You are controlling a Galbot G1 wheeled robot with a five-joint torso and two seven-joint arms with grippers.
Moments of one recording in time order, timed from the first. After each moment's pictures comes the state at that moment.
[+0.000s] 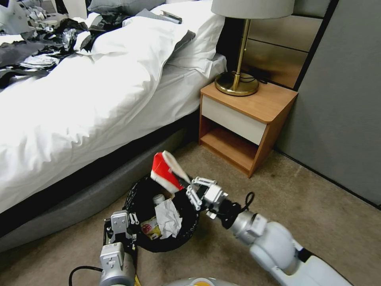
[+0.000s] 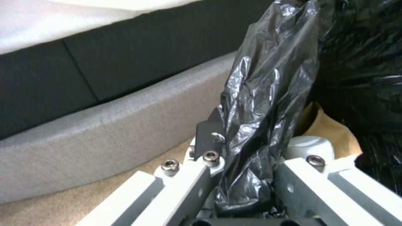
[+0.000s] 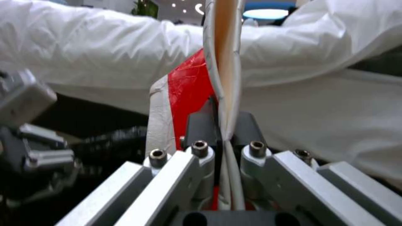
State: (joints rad) left arm 1.90 -1.55 -0.41 -2.30 0.04 0.23 -0.33; right arm -1.22 1.01 -0.08 2.01 0.21 0.26 -0.24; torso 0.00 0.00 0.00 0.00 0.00
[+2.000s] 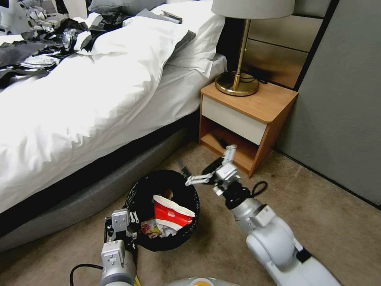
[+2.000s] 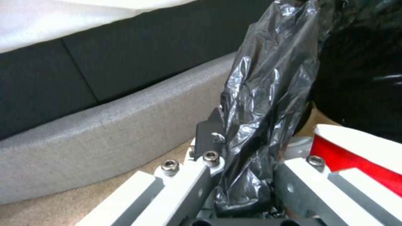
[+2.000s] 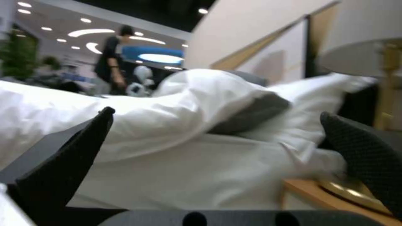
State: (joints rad) left arm 1.88 -1.55 -0.43 -2.28 0.02 0.24 -0.33; right arm -1.40 1.24 0.14 2.17 0.00 0.29 0.02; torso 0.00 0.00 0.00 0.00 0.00
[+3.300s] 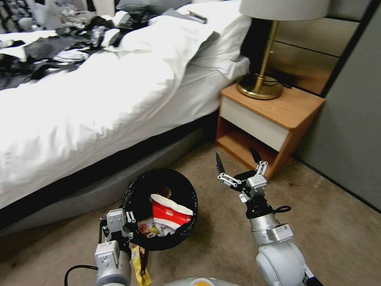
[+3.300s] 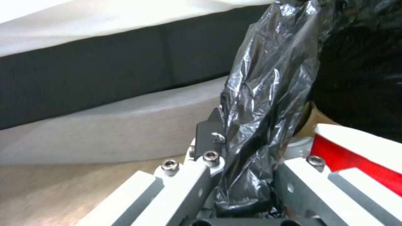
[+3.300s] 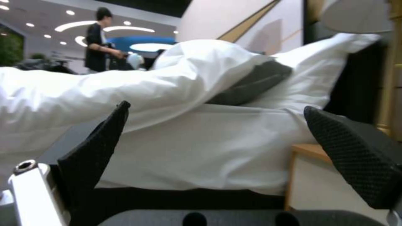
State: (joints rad) left arm 1.89 -1.54 -0.43 -2.31 -0.01 0.24 -0.33; right arm -1.50 1.26 0.24 2.09 0.02 0.38 0.12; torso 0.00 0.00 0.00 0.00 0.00
